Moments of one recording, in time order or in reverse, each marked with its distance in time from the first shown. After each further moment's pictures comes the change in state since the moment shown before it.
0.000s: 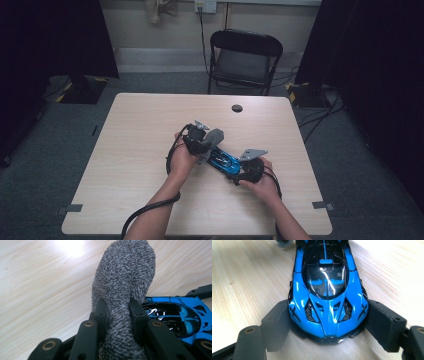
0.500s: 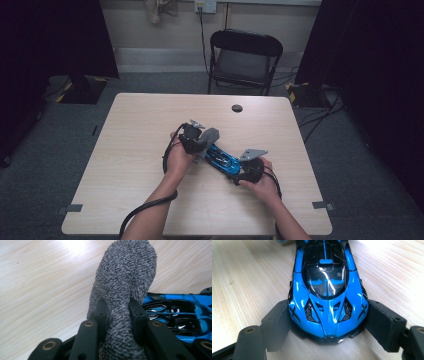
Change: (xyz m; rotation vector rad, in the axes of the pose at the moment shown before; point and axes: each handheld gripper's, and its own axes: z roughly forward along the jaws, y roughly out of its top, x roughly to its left) left arm 0.012 -0.003 -0.001 0.013 0.023 -0.014; right arm 0.000 0.000 0.000 0.000 0.000 0.000
